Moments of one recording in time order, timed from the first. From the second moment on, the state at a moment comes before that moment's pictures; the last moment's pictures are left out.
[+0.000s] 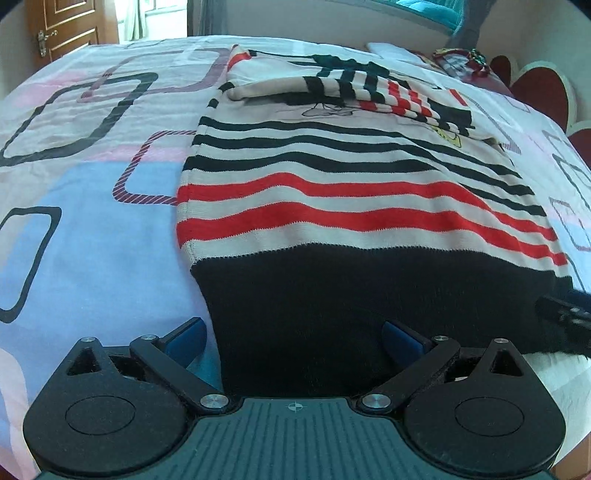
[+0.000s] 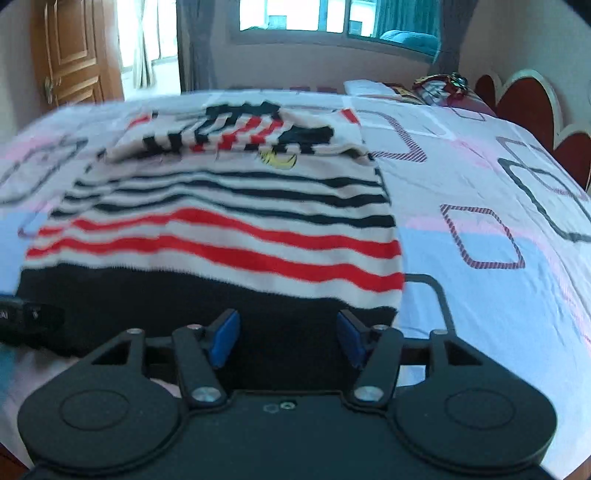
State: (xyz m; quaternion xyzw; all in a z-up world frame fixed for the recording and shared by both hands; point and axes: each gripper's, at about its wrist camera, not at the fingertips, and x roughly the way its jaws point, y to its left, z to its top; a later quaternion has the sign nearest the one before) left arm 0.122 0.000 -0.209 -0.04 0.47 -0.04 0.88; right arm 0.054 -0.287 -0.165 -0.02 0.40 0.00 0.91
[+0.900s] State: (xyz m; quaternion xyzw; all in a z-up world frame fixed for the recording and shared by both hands) left arm 0.129 0.027 -0.203 -0.10 0.48 -0.07 0.87; right arm 0.062 -0.328 -0.180 0.07 0.45 0.00 0.89
